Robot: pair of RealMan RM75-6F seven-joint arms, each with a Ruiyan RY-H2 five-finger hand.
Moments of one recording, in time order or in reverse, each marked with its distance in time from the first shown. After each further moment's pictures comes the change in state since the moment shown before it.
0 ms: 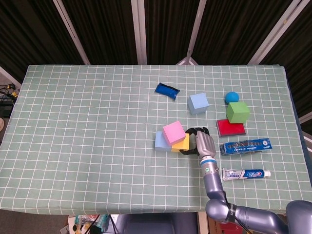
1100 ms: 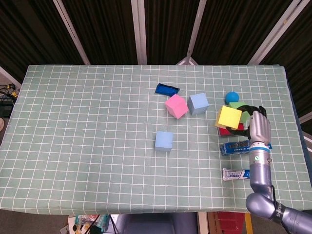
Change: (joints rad) left arm -0.003 -0.008 0.006 -0.012 0.010 0.001 0.033; right arm -0.165 0.433 0.122 -0.201 -0.038 0.050 0.089
